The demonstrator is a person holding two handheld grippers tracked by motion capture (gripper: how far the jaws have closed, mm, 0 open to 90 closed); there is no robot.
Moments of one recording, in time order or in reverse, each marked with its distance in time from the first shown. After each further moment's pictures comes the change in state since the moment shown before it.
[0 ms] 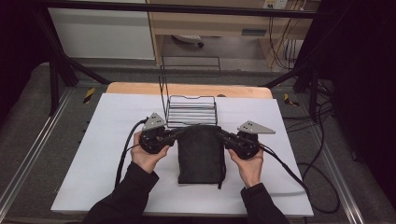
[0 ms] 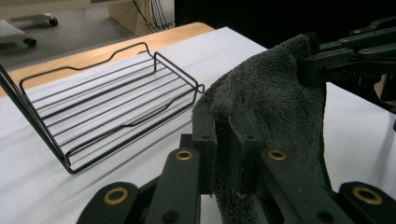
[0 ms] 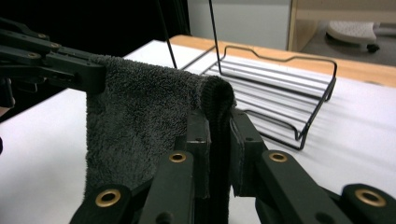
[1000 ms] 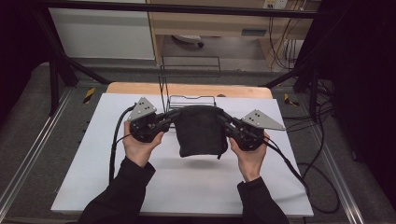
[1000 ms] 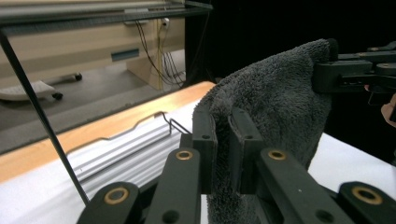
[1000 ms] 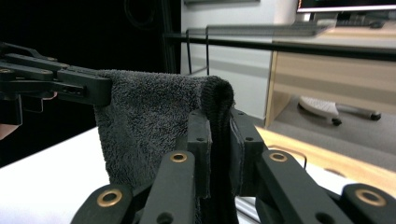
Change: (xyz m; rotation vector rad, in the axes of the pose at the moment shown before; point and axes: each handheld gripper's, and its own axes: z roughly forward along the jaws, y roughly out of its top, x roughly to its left) left arm -0.002 0.048 -0.035 -0.193 0.045 0.047; right arm 0.026 0.051 -0.024 -0.221 -0.061 -0.115
